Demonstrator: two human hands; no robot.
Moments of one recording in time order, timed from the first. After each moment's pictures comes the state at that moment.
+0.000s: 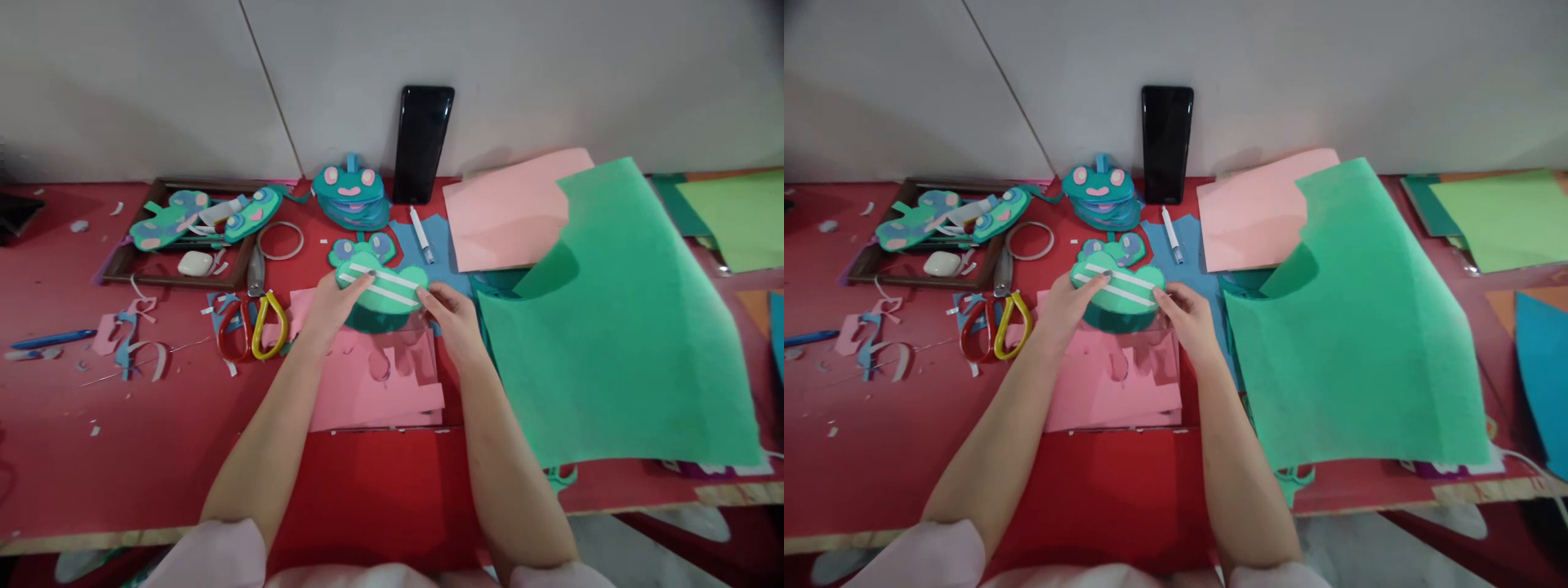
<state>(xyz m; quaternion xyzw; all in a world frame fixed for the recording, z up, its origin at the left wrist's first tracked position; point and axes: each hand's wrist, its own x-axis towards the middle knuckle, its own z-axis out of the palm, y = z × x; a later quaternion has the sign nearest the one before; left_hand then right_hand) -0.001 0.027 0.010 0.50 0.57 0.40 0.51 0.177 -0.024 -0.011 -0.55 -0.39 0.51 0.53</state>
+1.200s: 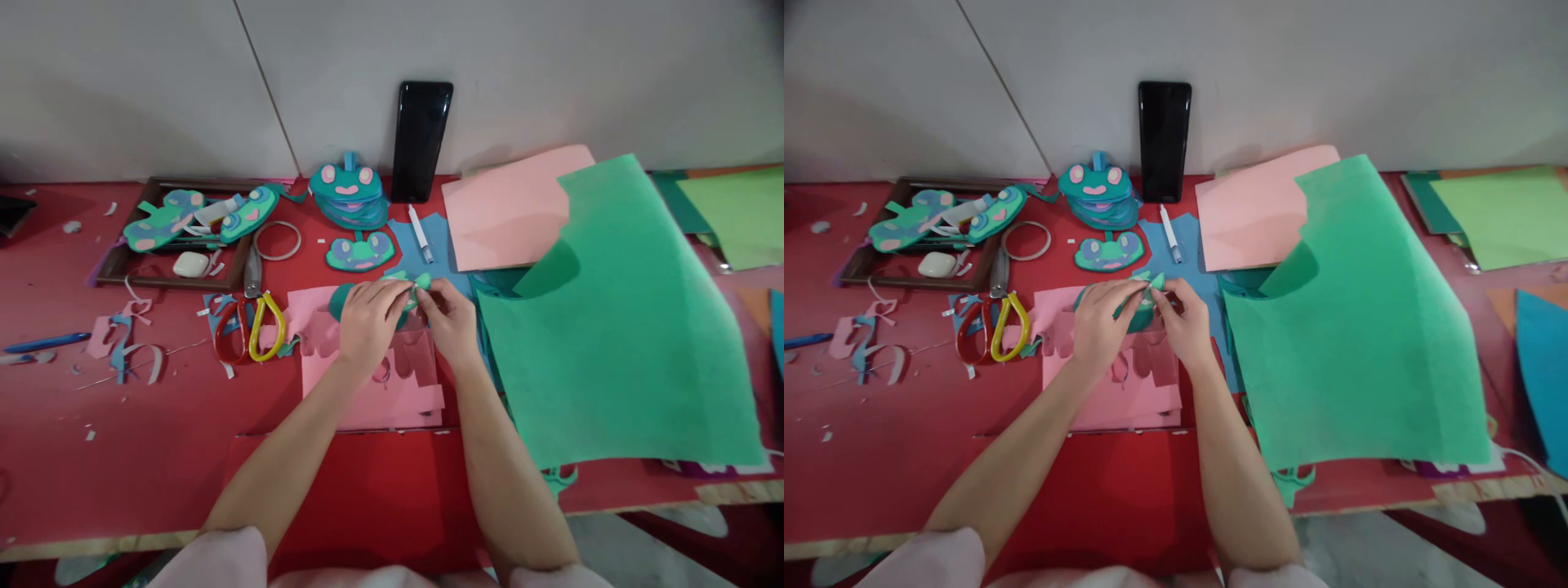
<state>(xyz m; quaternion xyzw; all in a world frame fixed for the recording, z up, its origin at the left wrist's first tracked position) 0.036 -0.005 0.000 0.78 0.47 0.39 0.12 0.172 -0.027 -0.006 -0.57 -0.50 0.38 0.53</state>
